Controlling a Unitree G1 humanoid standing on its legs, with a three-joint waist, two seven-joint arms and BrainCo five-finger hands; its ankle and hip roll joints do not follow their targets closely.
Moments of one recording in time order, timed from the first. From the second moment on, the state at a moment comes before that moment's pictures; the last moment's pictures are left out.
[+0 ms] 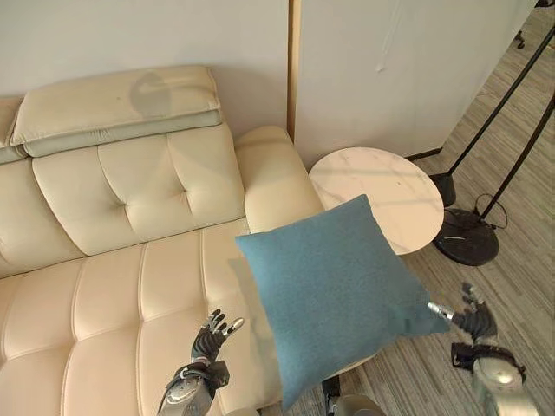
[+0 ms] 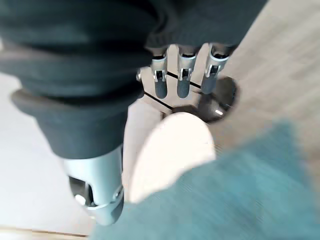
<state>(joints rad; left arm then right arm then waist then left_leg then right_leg) 0.18 0.21 -0.11 0.41 -0.50 0.01 0.10 0.16 -0.45 -0.13 0.19 0.10 0.05 -0.22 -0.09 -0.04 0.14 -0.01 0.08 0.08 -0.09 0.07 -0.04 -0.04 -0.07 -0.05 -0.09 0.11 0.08</state>
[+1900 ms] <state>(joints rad) -0.15 0.25 -0.35 0.31 -0.84 -0.09 0.10 -0.04 -0.27 0.23 0.34 1.16 -0.13 -0.04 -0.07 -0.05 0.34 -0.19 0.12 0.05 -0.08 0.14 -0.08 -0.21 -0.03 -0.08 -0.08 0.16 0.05</state>
